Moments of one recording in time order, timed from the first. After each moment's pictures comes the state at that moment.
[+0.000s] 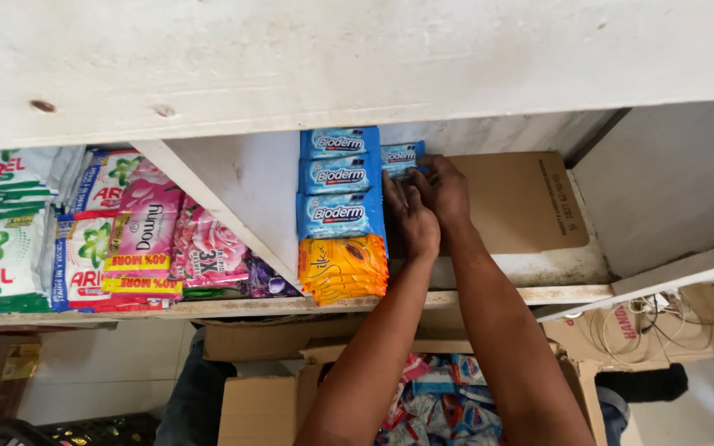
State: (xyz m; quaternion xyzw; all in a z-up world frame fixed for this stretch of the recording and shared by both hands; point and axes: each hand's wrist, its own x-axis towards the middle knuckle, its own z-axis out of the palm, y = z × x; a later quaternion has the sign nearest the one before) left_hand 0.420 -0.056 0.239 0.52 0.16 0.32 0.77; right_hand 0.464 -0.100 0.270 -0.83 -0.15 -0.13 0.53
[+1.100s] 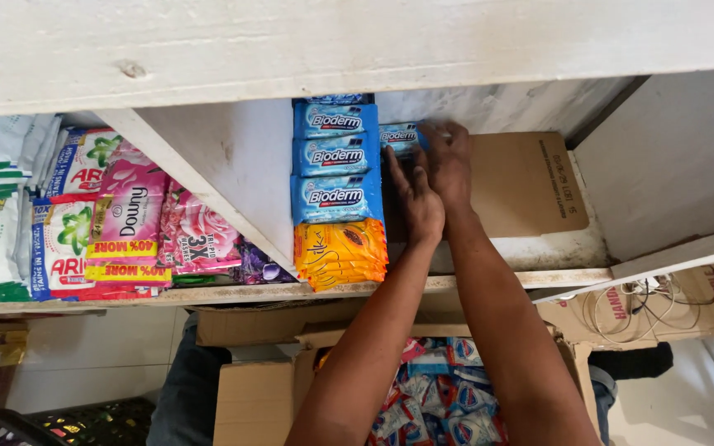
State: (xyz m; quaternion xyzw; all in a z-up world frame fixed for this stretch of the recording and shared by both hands) left_hand 0.410 -0.060 0.259 0.59 0.15 0.31 0.73; right_hand 0.464 -0.102 0.265 -0.84 -0.18 -0.21 0.46
